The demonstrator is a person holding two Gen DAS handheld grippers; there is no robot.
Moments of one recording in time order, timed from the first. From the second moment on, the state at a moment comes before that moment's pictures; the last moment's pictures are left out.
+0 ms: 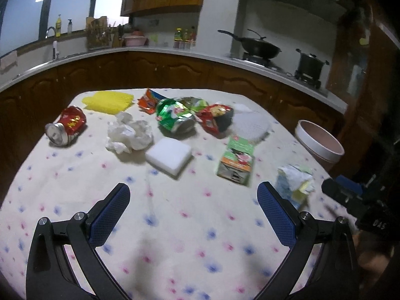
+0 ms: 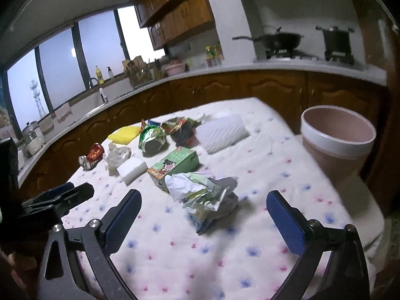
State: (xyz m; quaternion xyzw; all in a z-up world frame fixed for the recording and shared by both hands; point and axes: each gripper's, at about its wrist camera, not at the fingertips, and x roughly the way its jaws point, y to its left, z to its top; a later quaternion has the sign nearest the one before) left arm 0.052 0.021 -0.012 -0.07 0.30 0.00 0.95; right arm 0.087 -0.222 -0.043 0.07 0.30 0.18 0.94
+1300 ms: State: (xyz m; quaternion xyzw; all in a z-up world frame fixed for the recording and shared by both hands) left arm 0.179 0.119 -0.020 -0.12 0.39 0.05 0.91; right arm 0.154 -0.217 -0.052 0.10 0.37 0.21 0.90
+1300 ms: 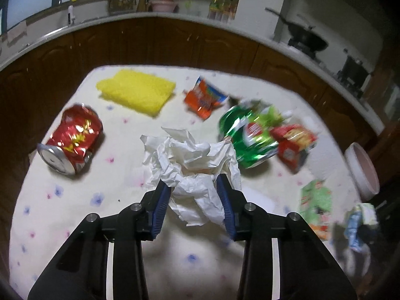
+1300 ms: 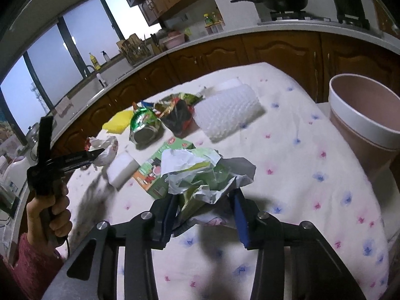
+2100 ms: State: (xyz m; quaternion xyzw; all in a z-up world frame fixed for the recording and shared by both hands) left arm 0.163 -0.028 0.022 -0.09 0.36 -0.12 0.92; right arm 0.153 -0.292 -0.017 0.13 0.32 0.16 0.93
